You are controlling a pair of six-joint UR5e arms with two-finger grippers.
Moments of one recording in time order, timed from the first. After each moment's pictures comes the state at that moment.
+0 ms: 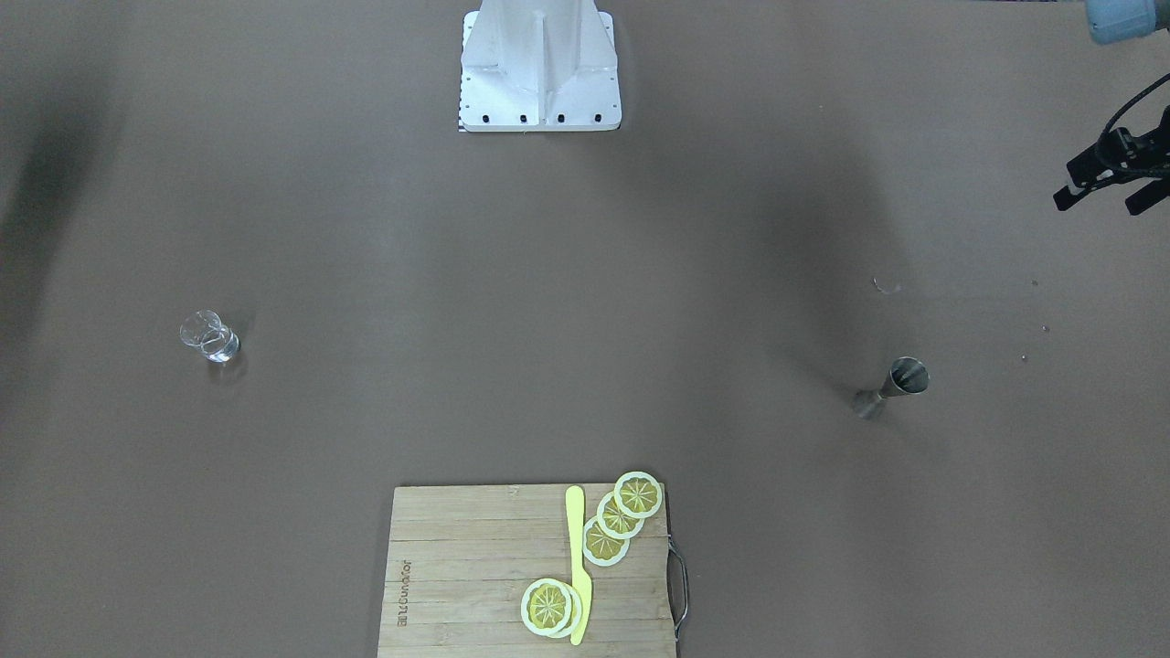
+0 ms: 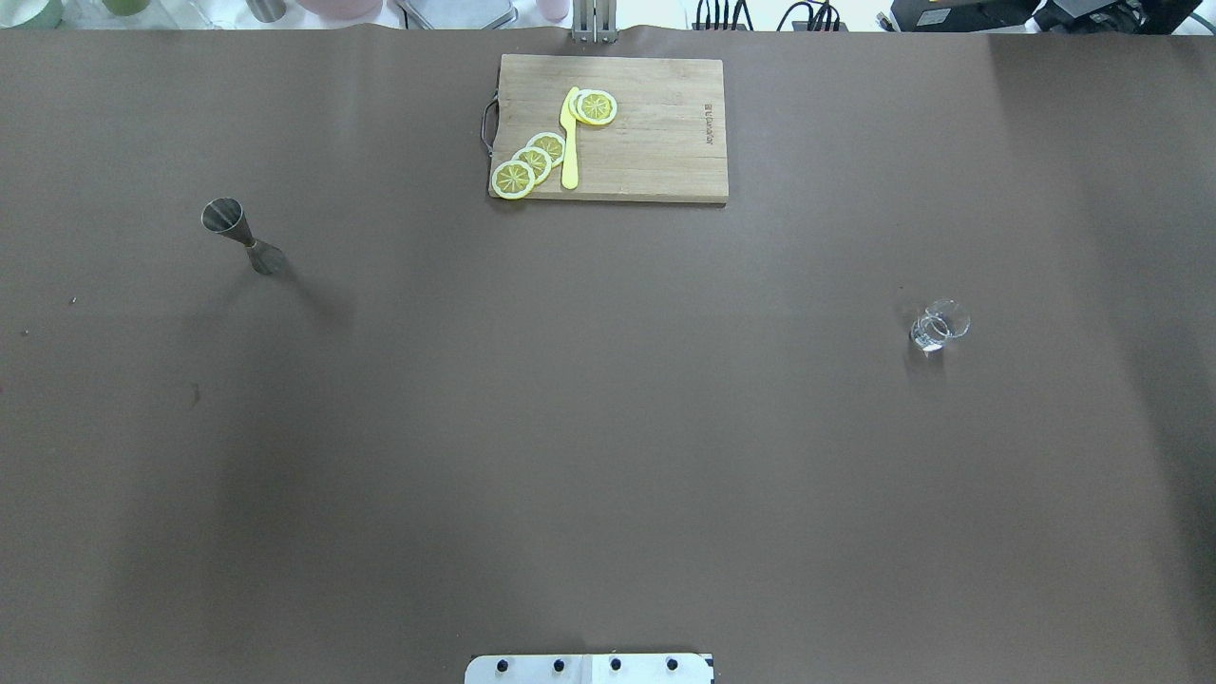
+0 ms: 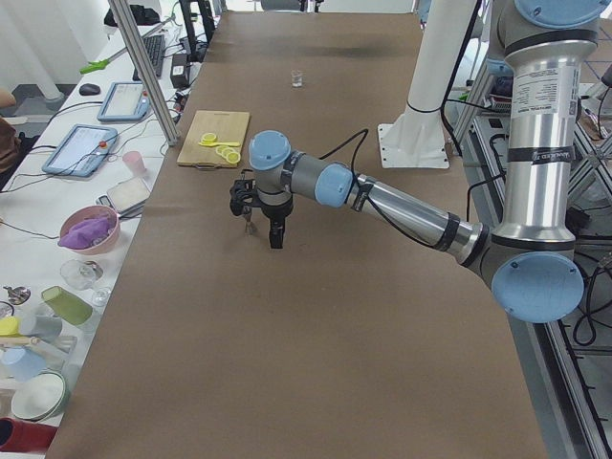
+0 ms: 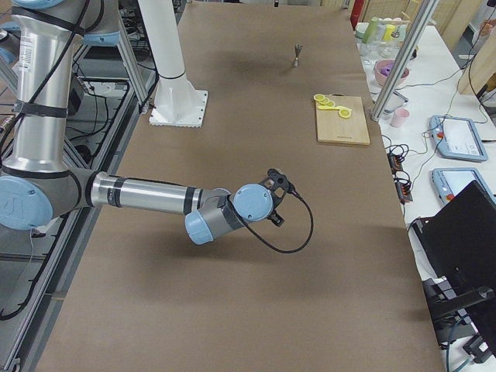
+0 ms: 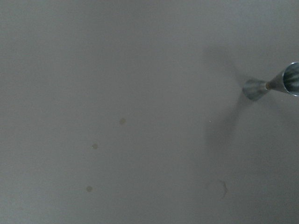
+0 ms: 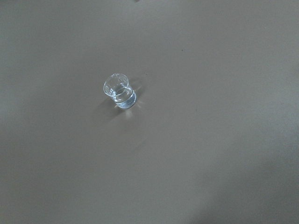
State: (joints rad) left arm -1.31 -1.55 -2.00 -1.51 -2.44 -0.39; right arm 1.54 -1.74 1.64 -1.01 2.79 -0.44
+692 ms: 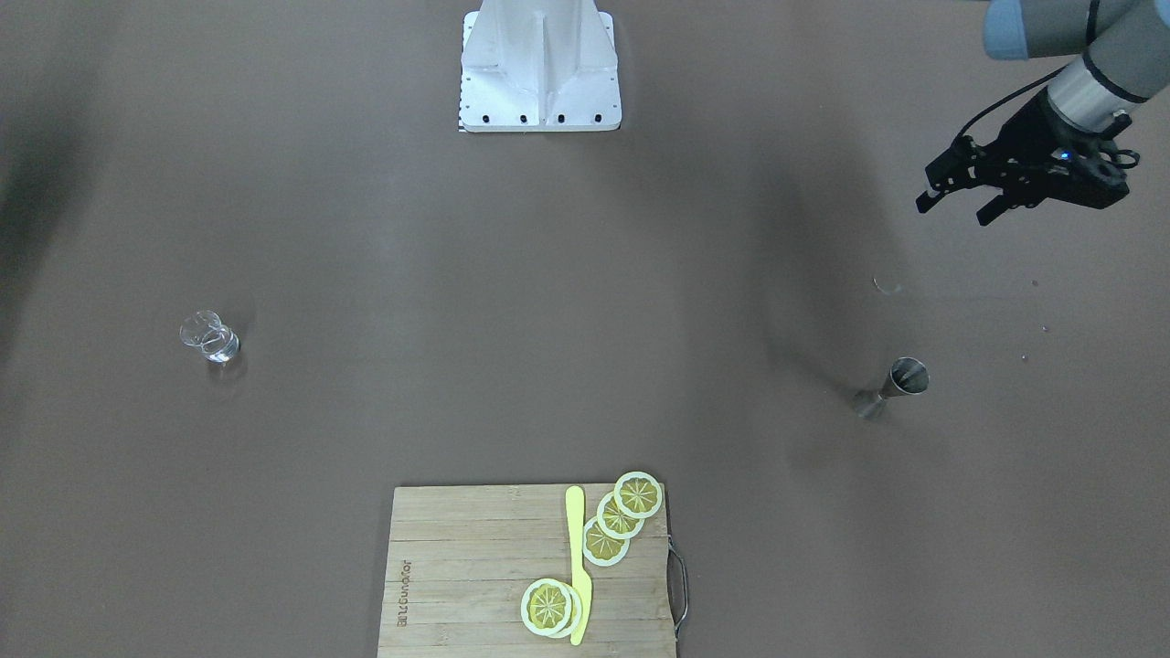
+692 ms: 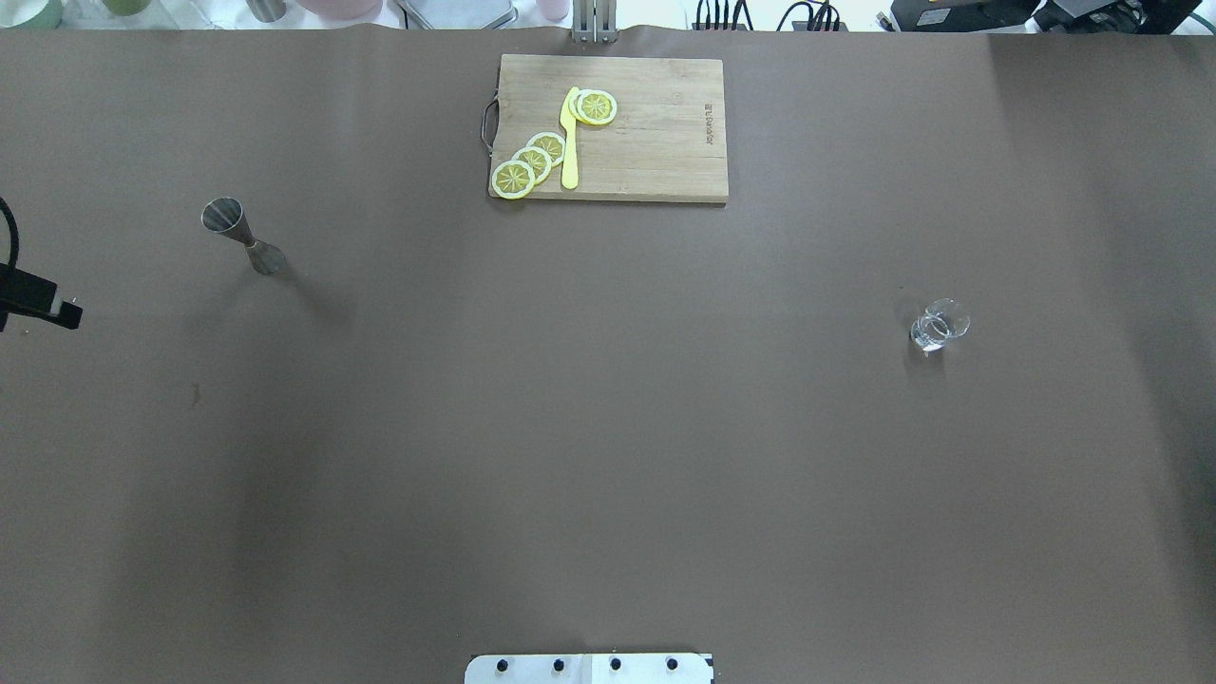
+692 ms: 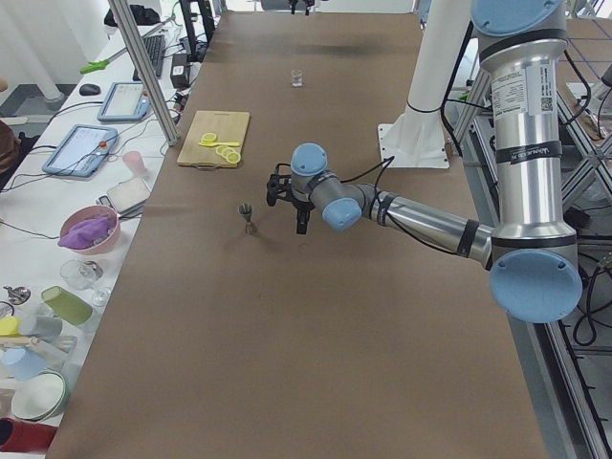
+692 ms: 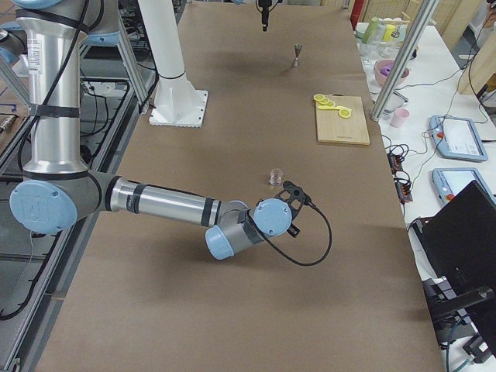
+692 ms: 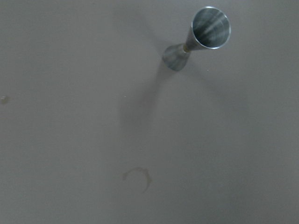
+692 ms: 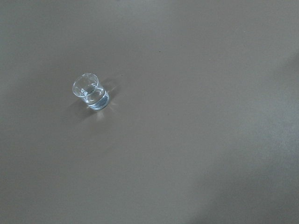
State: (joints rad) left arm -0.93 -1.40 -1.99 -2.18 -2.20 -0.92; right arm 1.54 -1.61 1.44 -0.89 2.78 -0.45
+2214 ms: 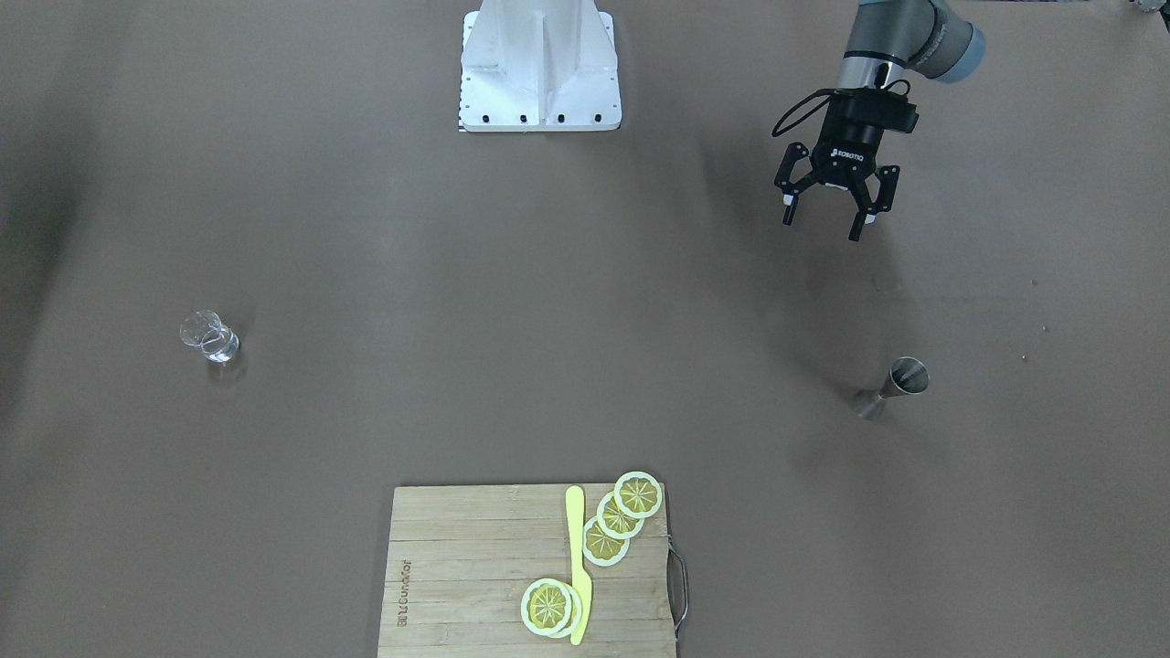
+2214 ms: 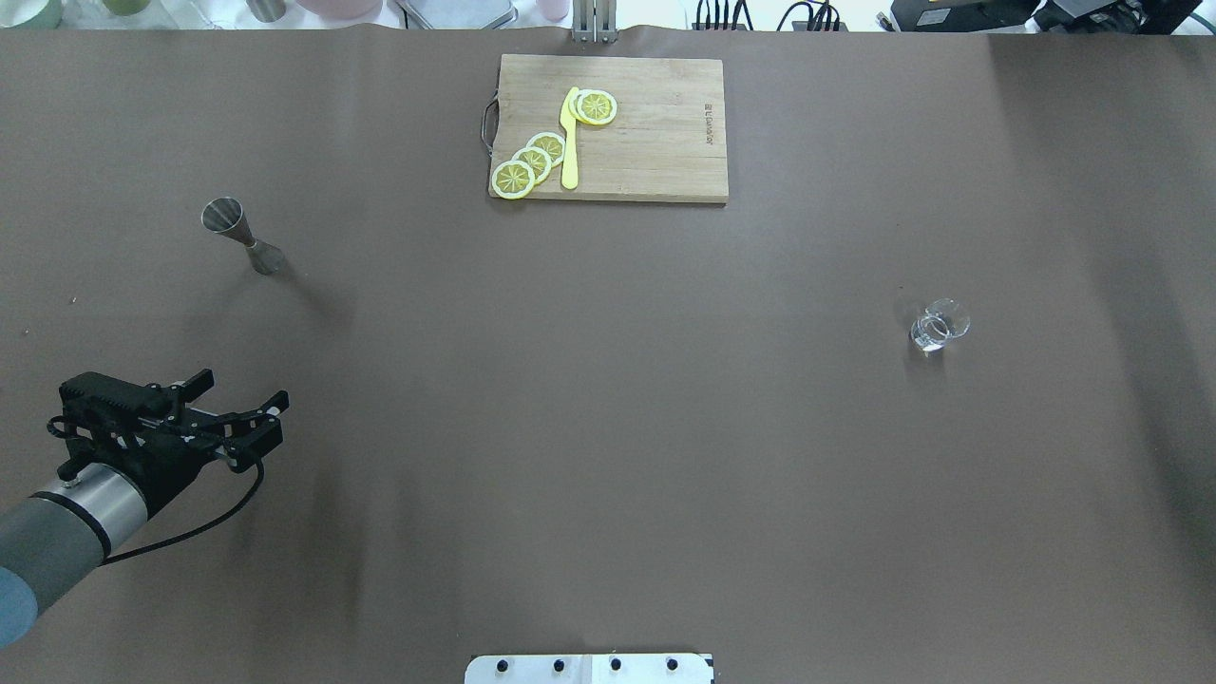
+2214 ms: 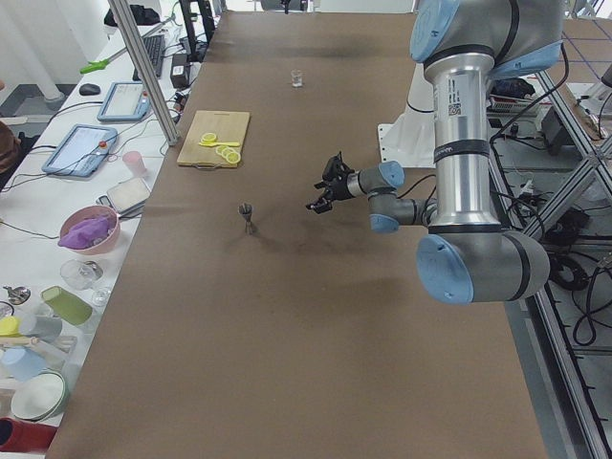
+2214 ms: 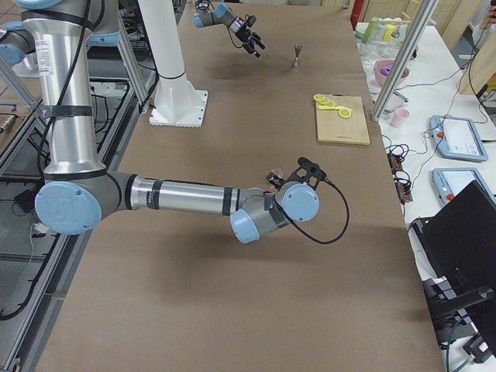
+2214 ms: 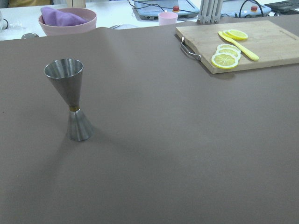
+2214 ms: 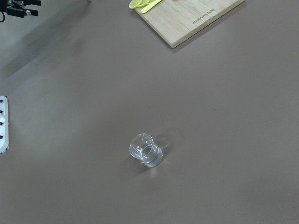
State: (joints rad) left arm -0.25 -1.41 -1.88 -2.67 -0.91 -1.02; right arm 1.52 -1.52 1.46 -1.01 3.02 -0.44
